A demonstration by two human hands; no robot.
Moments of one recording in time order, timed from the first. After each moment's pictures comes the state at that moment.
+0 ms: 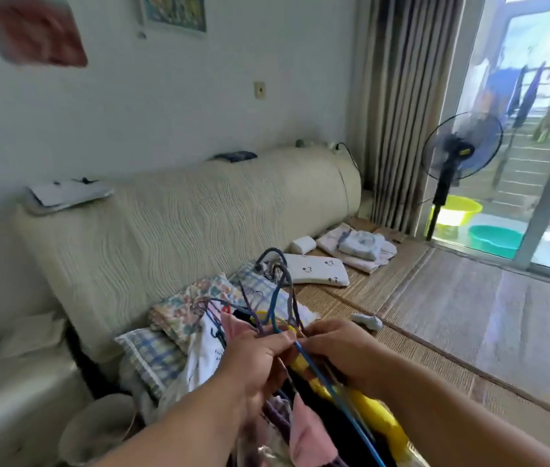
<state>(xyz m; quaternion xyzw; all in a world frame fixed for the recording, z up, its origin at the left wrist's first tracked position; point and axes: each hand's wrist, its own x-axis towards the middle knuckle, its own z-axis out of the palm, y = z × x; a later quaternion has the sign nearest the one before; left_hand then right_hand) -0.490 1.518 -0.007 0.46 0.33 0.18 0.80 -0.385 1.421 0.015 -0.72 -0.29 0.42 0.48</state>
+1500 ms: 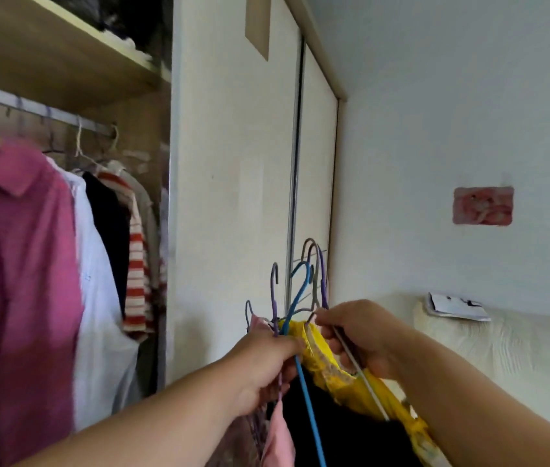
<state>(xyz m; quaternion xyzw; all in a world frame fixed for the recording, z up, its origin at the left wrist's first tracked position) -0.827 1.229 0.224 0.39 0.60 0.57 0.41 -0.698 1.300 0.266 -0.39 -0.67 0.56 0.29</state>
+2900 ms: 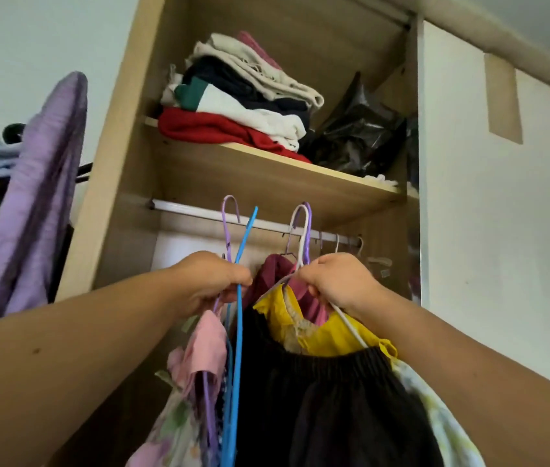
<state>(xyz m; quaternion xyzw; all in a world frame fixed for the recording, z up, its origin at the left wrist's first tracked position) -1.005 0.948 0.413 0.19 0.74 0.63 -0.11 -0.945 1.126 0.423 0.08 -0.85 0.41 0.31</state>
